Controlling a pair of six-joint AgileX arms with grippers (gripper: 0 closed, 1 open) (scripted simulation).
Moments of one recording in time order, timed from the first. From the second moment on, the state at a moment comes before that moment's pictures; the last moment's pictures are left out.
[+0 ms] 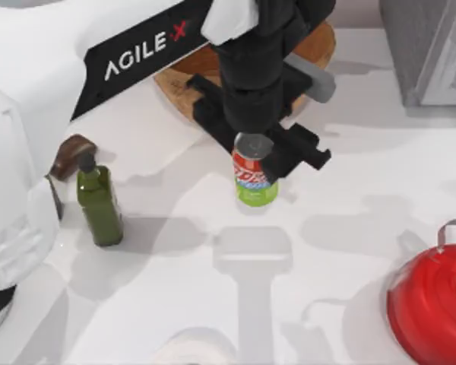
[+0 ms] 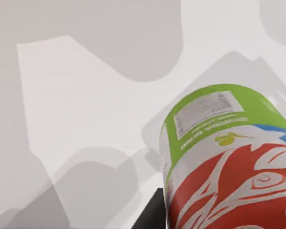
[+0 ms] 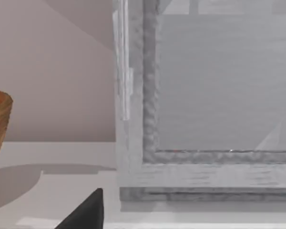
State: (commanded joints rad) left arm -0.72 2.22 2.11 -1.36 0.03 0.06; right arm 0.00 0.00 0.00 0.00 0.00 0.00
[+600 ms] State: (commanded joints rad) left arm 0.03 1.96 2.08 -1.37 0.04 0.27; right arm 0.00 0.00 0.00 0.00 0.00 0.00
